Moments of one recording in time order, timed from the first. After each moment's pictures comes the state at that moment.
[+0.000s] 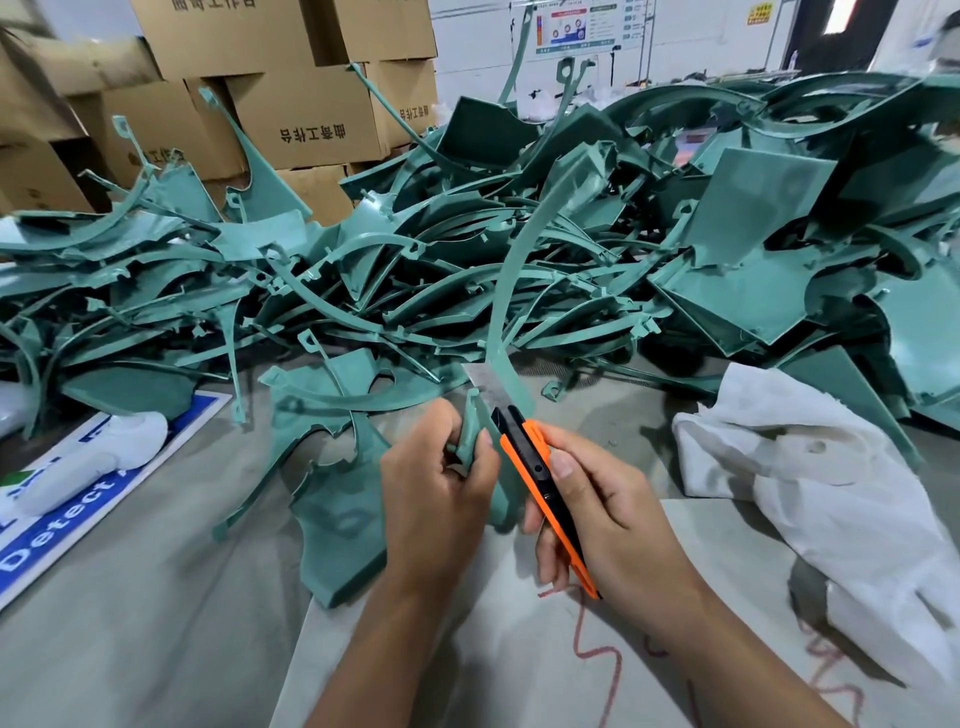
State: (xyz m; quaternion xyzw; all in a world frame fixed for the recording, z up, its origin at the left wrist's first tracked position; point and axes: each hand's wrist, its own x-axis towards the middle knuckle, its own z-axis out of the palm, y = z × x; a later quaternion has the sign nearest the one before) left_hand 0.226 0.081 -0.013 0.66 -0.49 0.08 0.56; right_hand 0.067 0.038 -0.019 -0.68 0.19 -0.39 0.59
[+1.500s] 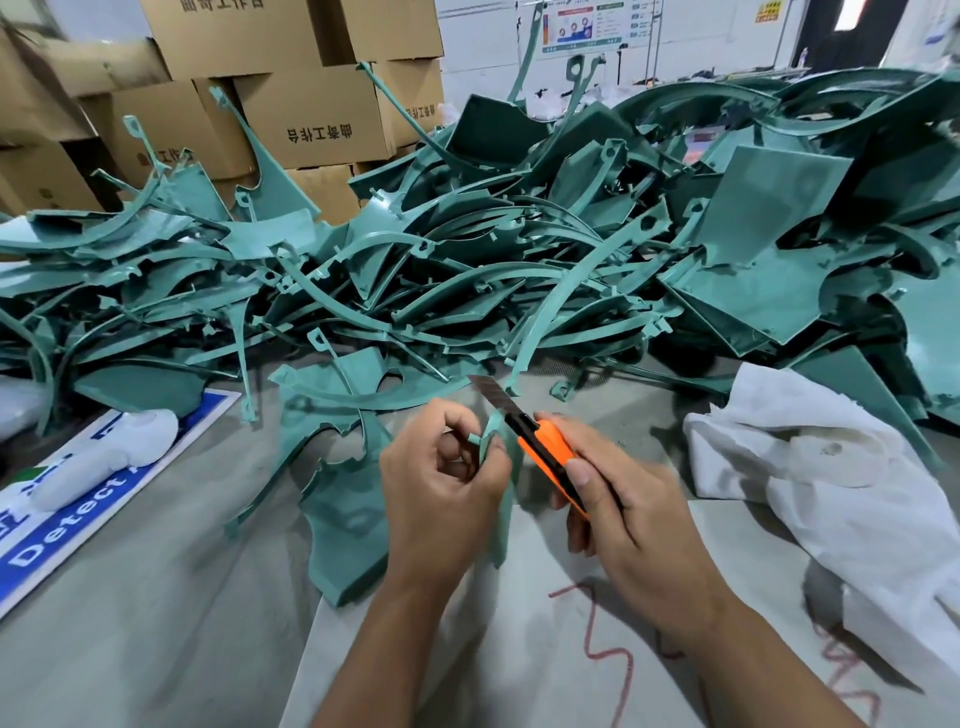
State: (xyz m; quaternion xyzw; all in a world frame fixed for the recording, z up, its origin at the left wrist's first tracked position) left_hand 0.223 0.087 -0.006 0.60 -0.46 -0.01 0.65; right_hand 0.060 0.024 -0.026 -0.80 0.20 -0.47 0.32
